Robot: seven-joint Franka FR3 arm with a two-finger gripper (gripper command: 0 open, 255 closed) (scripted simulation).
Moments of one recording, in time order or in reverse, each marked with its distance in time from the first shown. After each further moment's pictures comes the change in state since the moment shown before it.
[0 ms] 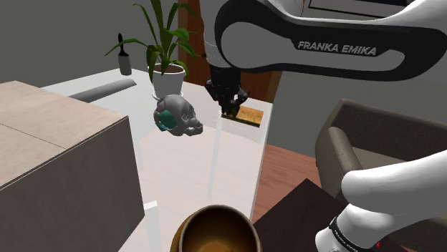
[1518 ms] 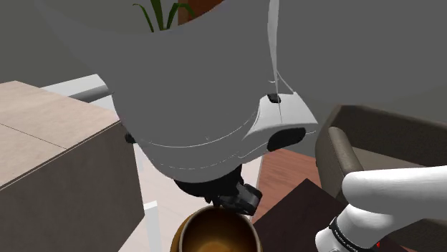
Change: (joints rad) arm 0.045 -0.183 0.307 0.307 0.247 -0.303 0.397
